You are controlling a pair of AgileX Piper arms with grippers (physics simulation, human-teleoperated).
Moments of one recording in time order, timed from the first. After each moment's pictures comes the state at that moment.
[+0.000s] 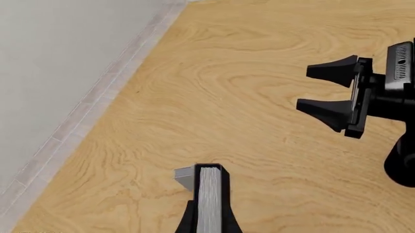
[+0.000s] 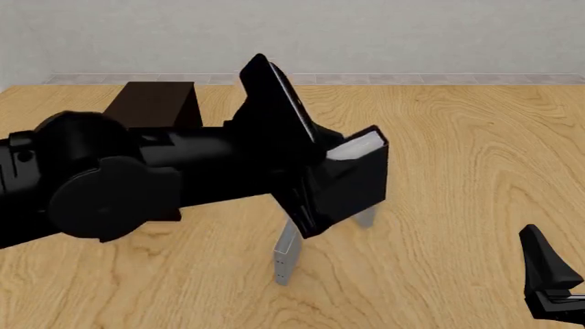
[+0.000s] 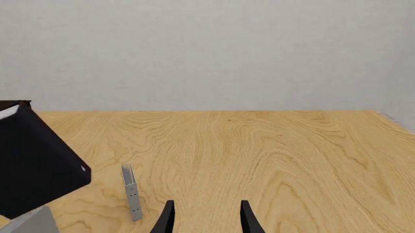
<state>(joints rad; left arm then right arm) -0.98 1.31 -1.04 0.18 0.38 0.00 0.02 0.00 -0.01 0.00</state>
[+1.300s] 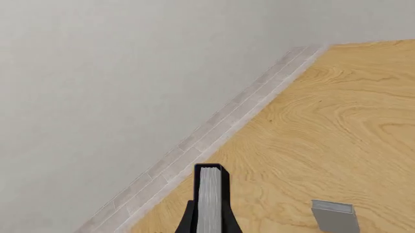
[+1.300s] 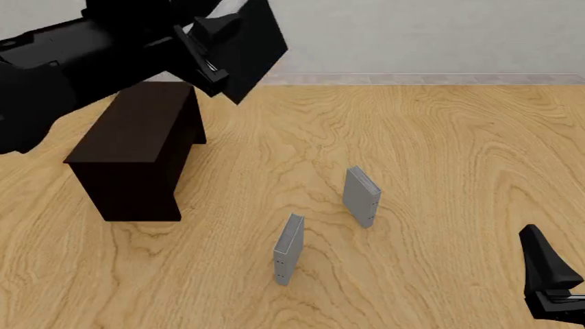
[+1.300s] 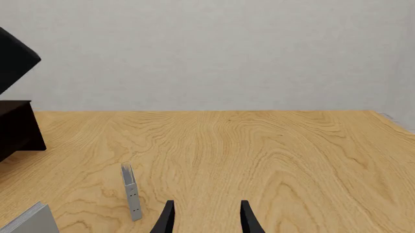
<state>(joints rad) -0.59 1.19 -1.07 -0.02 0.51 0.00 0.02 0.00 -0.01 0.00</state>
